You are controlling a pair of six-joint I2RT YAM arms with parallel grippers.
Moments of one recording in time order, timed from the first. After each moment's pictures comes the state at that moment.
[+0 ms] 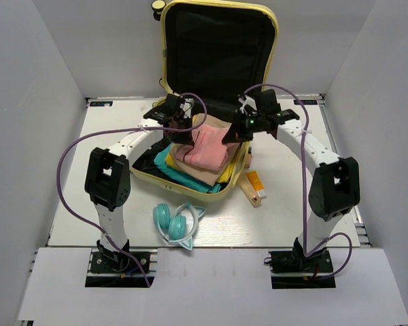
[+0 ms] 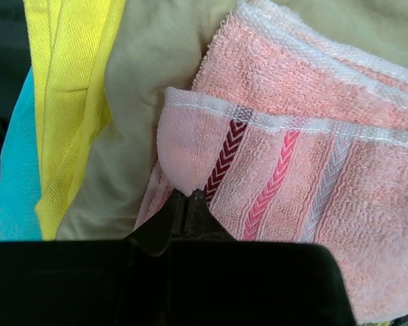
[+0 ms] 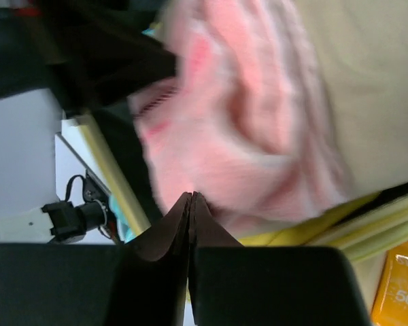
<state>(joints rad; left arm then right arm) -0.44 1.93 1.62 -0.60 0.17 -0.31 0.40 1.74 1.54 -0.58 -0.61 0.43</state>
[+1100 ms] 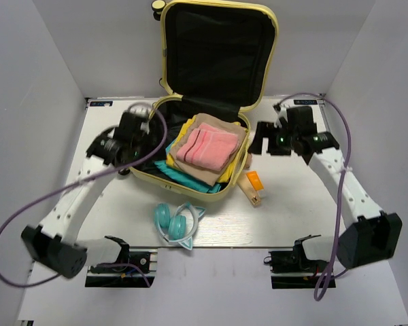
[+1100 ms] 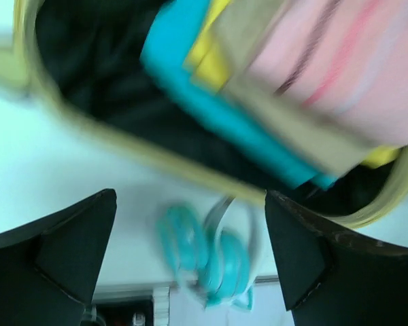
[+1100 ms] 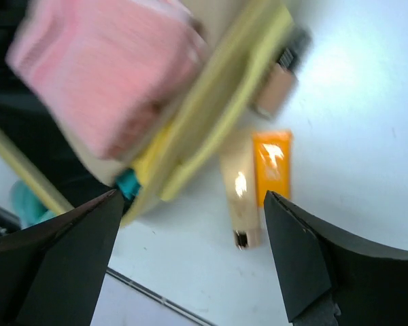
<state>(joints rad) -0.44 1.28 1.40 -0.97 -0.14 -0.44 0.29 1.32 1.26 -0.70 -0.32 0.26</state>
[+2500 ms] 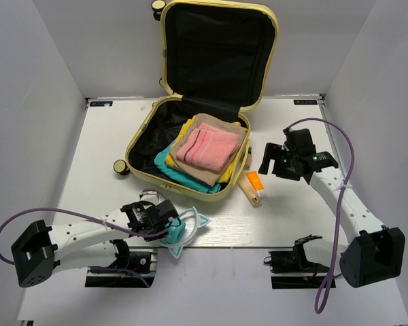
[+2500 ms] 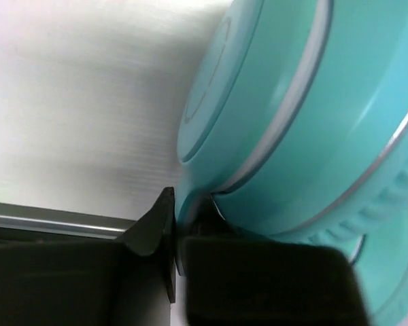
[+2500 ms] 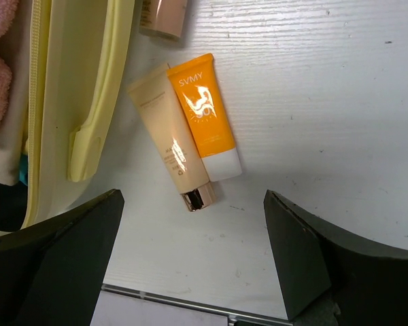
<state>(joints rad) -1.04 1.00 0.49 -0.85 -0.30 -1.27 0.28 1.17 0.96 -0.73 -0.08 0.39</state>
